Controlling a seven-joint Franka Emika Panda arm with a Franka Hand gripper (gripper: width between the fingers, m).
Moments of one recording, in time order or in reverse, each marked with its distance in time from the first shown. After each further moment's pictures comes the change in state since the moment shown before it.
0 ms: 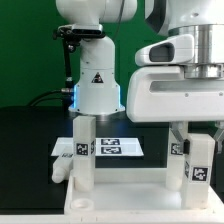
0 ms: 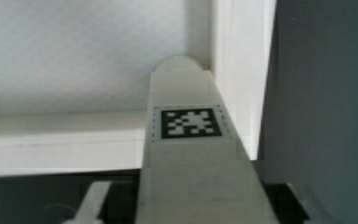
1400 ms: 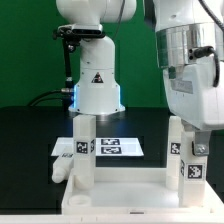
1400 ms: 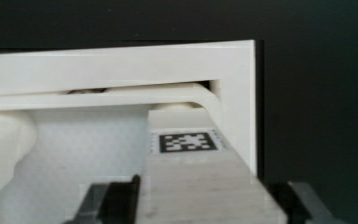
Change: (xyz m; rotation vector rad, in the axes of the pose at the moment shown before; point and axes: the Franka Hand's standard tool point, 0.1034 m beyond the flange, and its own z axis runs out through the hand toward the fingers) arm -0.001 0.004 -0.001 0.057 -0.075 1.510
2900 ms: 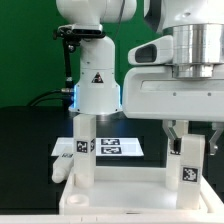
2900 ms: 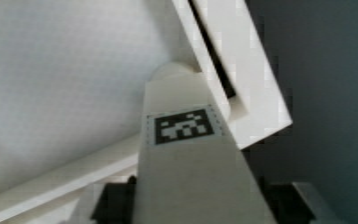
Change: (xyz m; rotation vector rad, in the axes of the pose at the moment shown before) arm 0.006 -0.001 0.000 -0.049 0.078 -1.121
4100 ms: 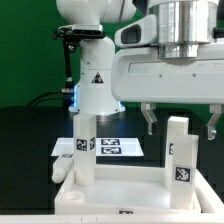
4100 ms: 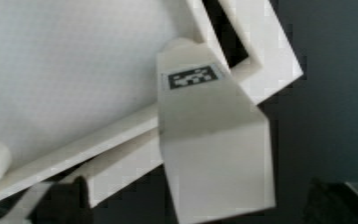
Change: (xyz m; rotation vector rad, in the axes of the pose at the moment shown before) arm 0.015 0.014 -0.024 -0.002 0.000 0.086
